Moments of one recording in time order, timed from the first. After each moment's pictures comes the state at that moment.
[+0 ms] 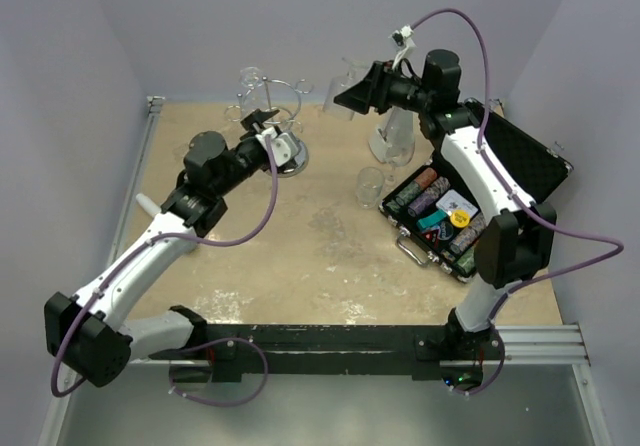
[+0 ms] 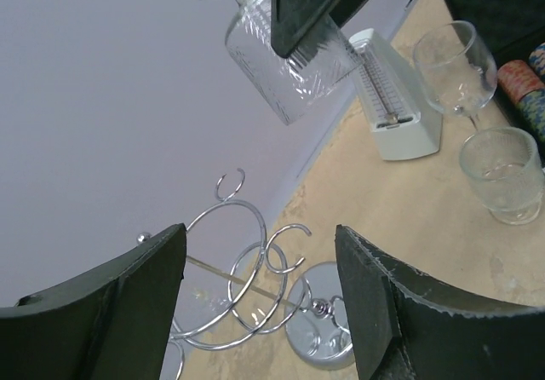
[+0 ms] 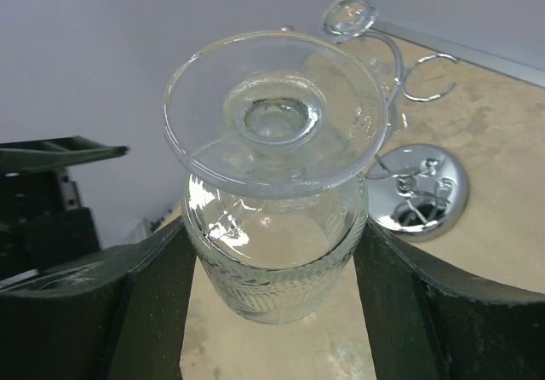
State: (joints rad) left arm -0.49 1.12 1.00 0.16 0.28 0.65; right arm 0.26 1.74 1.66 -0.05 -0.77 0.47
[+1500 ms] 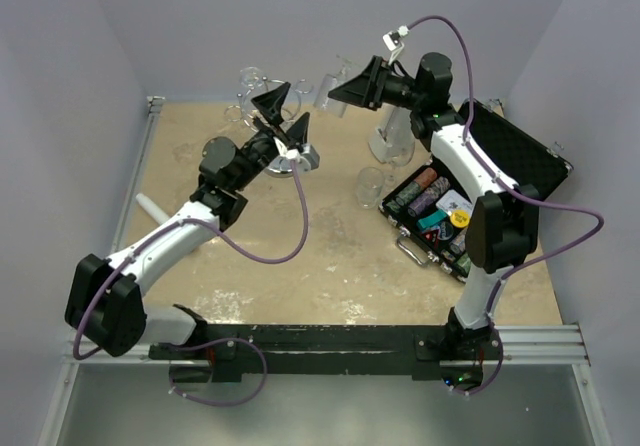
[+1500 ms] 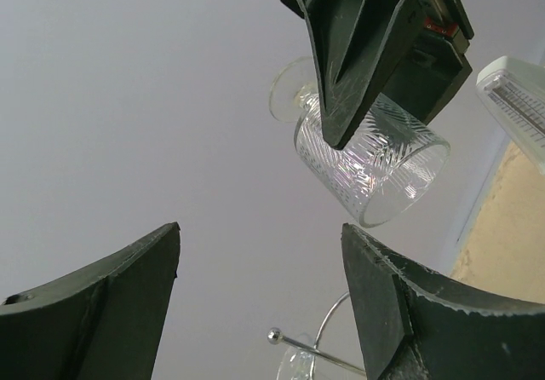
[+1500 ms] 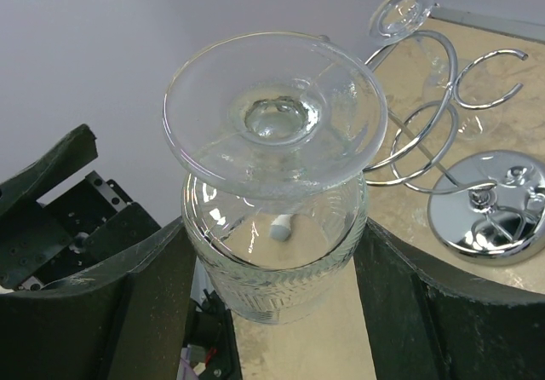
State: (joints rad) left arm -0.53 1.35 0.97 0.69 0.27 1.03; right arm 0.26 1.85 1.65 0.26 -0.91 0.83
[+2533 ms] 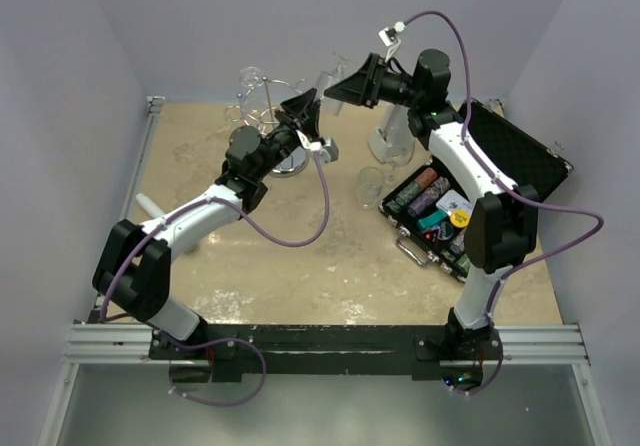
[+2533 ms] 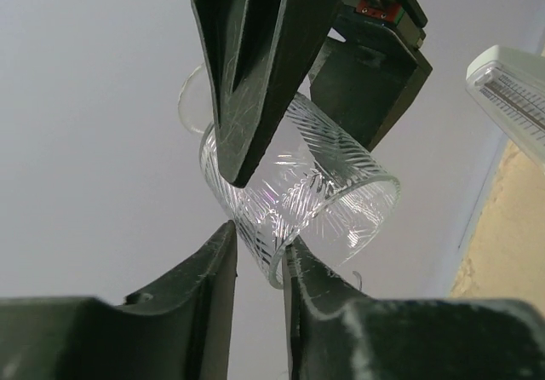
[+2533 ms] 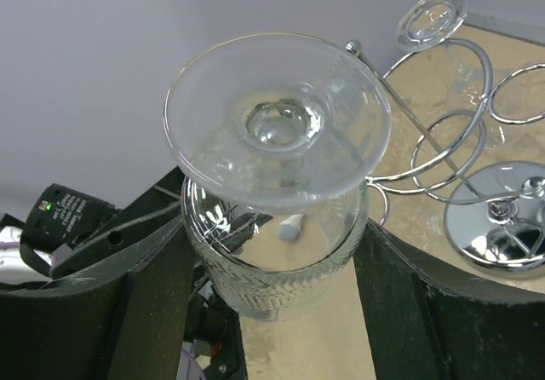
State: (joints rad) left arm -0.55 1.54 1.07 0.76 0.28 1.08; right arm 0.28 1.85 1.68 0.26 -0.93 0.83
